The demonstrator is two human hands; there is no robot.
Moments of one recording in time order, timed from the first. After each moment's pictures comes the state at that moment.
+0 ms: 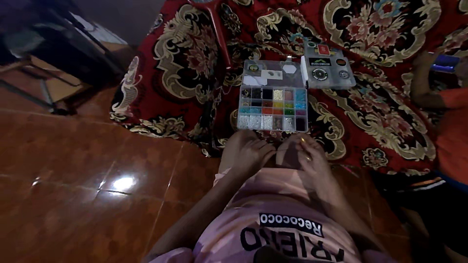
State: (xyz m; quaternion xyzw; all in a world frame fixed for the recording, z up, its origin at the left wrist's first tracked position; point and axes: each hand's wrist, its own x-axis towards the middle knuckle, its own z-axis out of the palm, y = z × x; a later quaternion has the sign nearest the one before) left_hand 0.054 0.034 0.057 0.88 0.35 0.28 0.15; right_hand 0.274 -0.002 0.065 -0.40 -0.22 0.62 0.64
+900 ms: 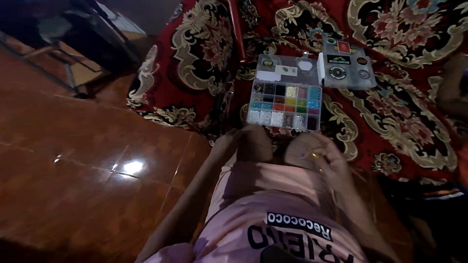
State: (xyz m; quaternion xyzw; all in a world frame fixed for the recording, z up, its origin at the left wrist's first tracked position) left_hand -0.037 0.053 0.056 0.77 0.56 0.10 0.28; right_hand 0.291 -0.024 0.098 -0.45 -0.61 0.43 0.49
